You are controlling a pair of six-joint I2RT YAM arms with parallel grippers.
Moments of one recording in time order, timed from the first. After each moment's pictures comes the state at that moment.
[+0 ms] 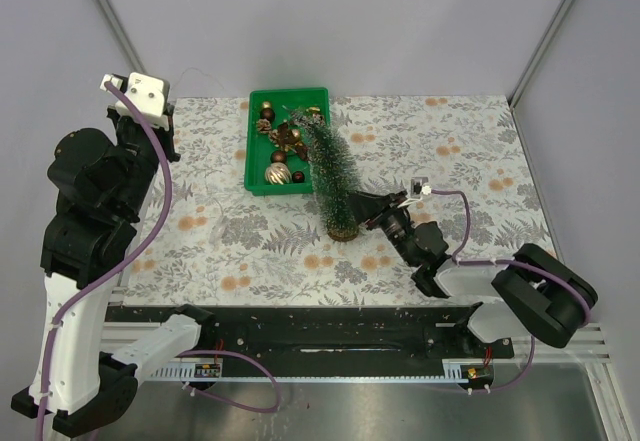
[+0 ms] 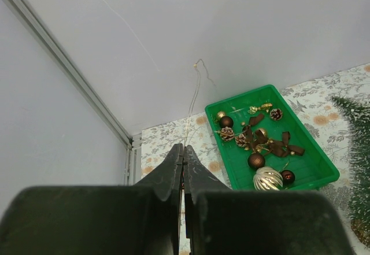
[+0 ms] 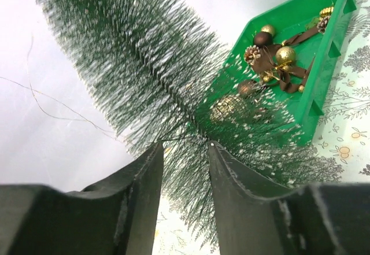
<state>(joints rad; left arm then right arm) -0.35 0.94 1.64 -0.66 -0.21 0.28 0.77 1.38 0.30 1.31 0.19 0.72</state>
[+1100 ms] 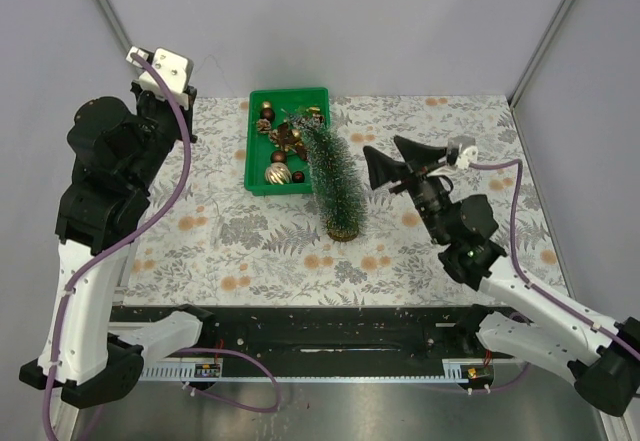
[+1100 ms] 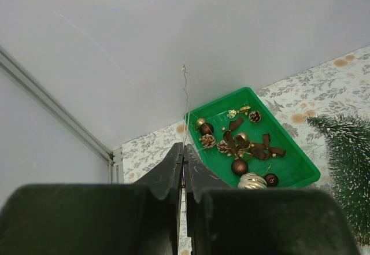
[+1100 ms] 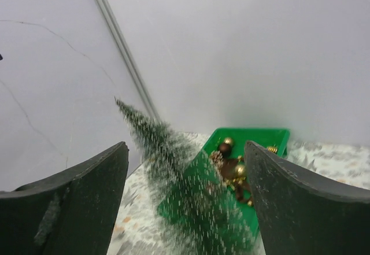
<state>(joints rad) -0.35 1.06 1.72 -0.65 -0.10 0.28 0.77 0.86 0.65 0.64 0.26 0.31</state>
